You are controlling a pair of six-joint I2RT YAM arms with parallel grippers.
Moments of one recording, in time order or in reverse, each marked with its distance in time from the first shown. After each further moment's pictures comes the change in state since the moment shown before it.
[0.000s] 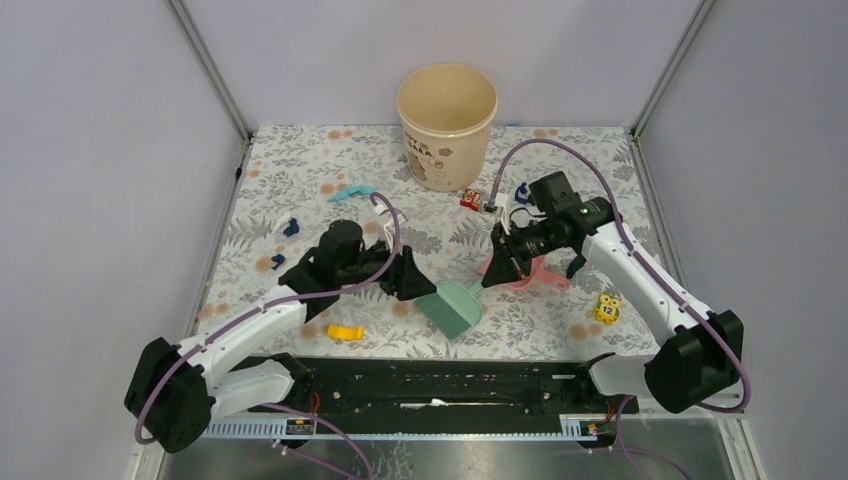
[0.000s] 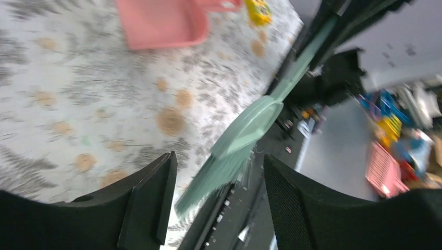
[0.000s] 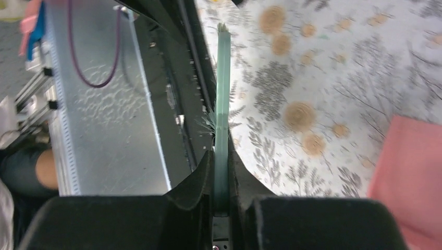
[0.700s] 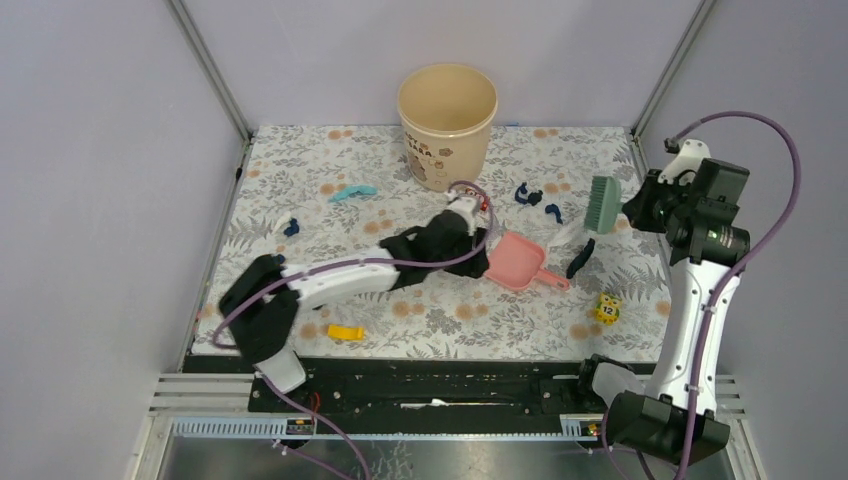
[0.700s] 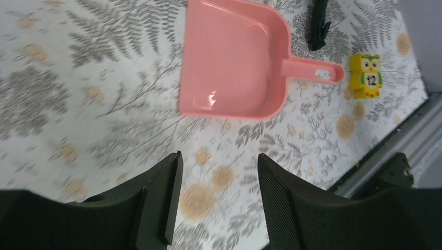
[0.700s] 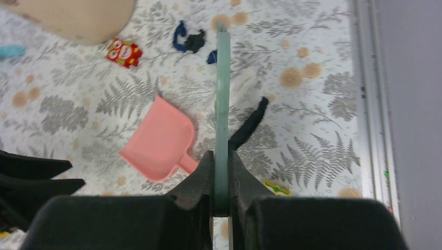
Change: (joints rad) left arm -0.305 0.482 0.433 -0.143 -0.740 -0.126; right arm -0.766 -0.261 0.158 0.088 0.576 0.333
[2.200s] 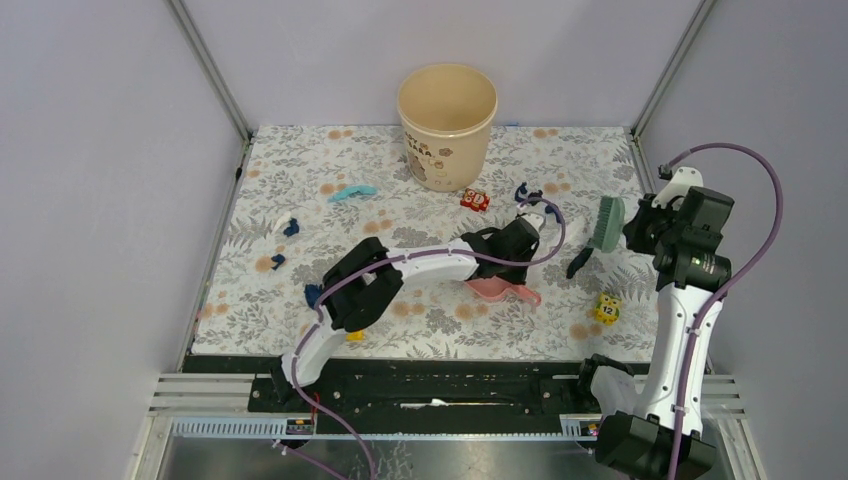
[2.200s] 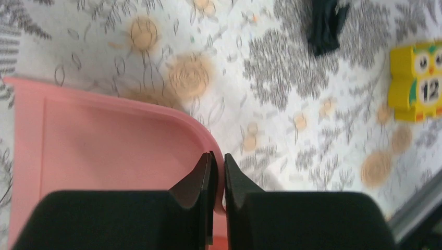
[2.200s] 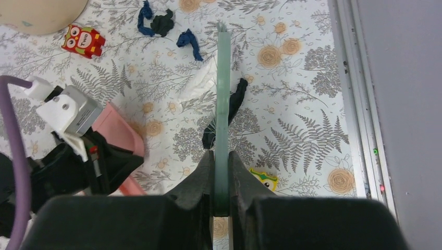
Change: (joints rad) left arm -0.116 0.701 0.675 -0.158 0.008 0.021; right arm -0.031 -0.150 -0.227 0.106 0.125 0.010
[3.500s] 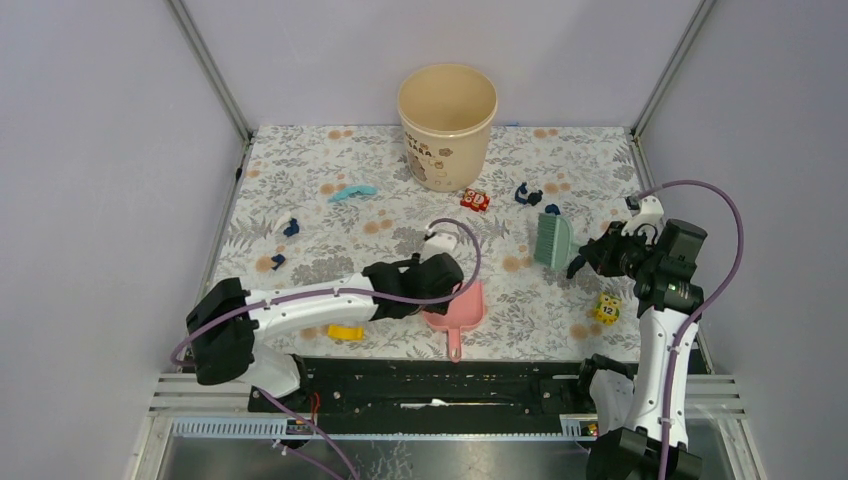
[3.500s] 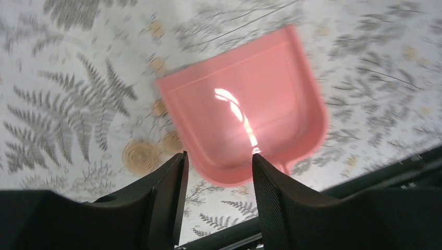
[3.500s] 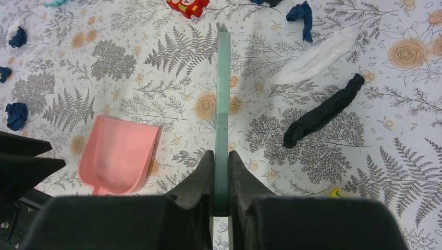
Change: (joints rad) left arm -0.086 -0.804 -0.678 -0.278 -0.350 -0.056; right arm -0.001 -0.126 -0.311 0.150 -0.411 -0.001
